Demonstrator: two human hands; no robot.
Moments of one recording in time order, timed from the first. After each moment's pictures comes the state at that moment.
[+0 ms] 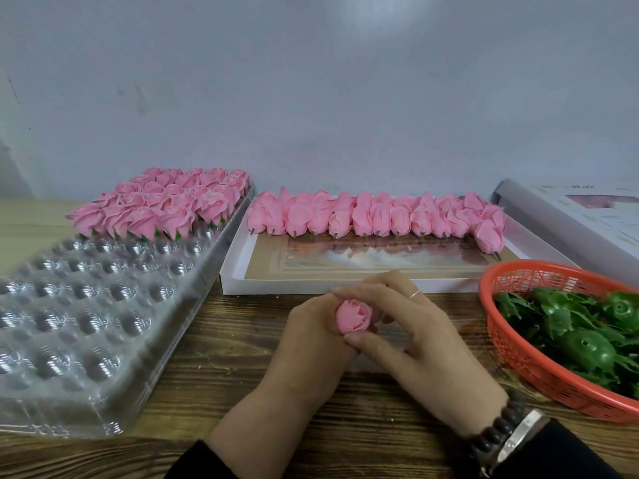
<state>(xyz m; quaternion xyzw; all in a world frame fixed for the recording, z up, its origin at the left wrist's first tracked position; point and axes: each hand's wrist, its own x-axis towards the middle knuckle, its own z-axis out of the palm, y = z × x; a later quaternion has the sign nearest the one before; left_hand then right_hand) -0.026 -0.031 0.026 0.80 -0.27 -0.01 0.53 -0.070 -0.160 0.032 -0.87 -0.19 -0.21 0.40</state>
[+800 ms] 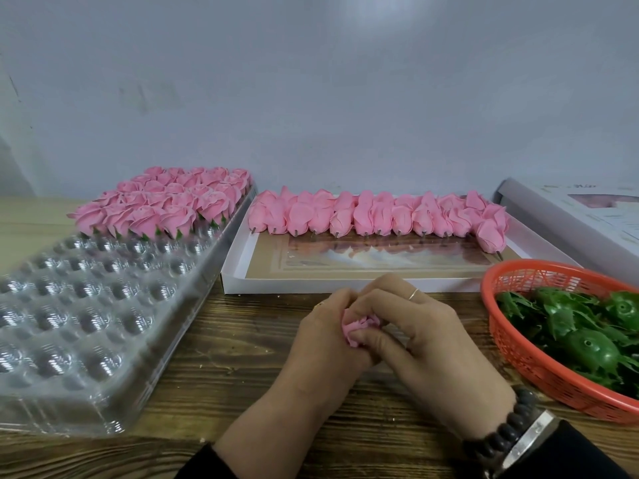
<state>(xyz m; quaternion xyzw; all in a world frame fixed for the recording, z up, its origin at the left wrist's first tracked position) -0.025 -0.036 0.017 0.80 -0.26 -0.06 0.54 -0.071 -0.158 0.038 -0.88 -0.21 -0.23 0.36</state>
